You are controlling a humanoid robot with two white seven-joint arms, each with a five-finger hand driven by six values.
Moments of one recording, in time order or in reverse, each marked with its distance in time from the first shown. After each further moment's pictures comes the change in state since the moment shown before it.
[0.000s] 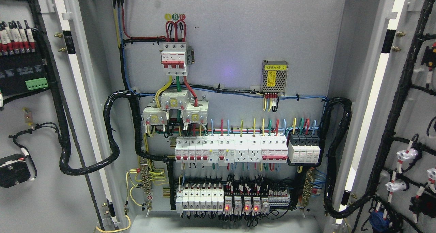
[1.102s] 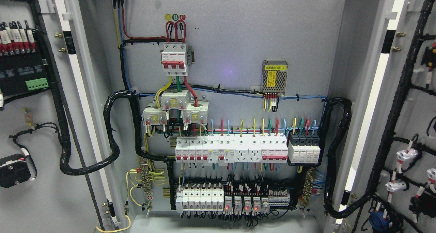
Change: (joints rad) left arm -0.231 -0.309 -0.033 1.322 0.043 0.613 0.006; right arm -0.324 0.215 0.187 1.307 0.289 0.386 -0.218
